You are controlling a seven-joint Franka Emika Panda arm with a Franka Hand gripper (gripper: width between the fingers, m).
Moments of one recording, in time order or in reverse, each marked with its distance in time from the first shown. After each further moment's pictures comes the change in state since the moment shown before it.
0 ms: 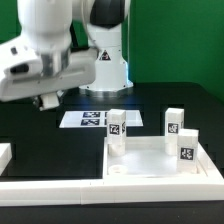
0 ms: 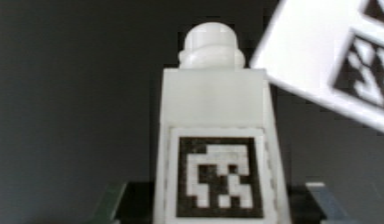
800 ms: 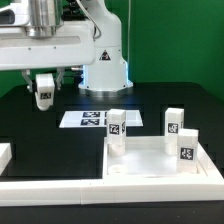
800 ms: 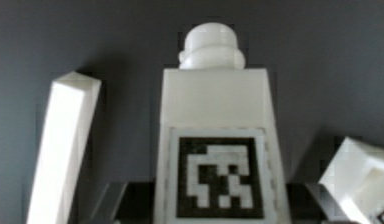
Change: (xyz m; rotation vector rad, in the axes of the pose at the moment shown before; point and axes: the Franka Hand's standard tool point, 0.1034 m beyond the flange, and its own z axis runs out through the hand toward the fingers) arm 0.039 0.003 -0.050 -0.094 0.480 0.121
